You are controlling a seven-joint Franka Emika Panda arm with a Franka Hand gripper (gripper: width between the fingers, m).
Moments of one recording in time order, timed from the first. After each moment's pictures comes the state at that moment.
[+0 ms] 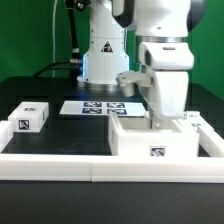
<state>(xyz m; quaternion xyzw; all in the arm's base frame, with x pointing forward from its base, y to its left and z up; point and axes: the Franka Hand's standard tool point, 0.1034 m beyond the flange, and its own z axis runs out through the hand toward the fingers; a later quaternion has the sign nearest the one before) 0.507 0.062 0.022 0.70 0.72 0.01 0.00</state>
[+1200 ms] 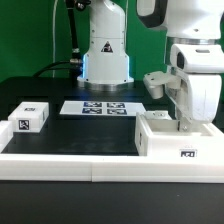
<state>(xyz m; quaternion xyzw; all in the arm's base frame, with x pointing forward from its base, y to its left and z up) 0.518 0.115 0.022 0.71 0.70 0.00 0.00</state>
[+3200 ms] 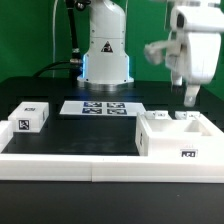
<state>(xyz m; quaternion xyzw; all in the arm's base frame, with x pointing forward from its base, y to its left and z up) 0.488 0.117 0.092 0.72 0.70 0.01 0.02</state>
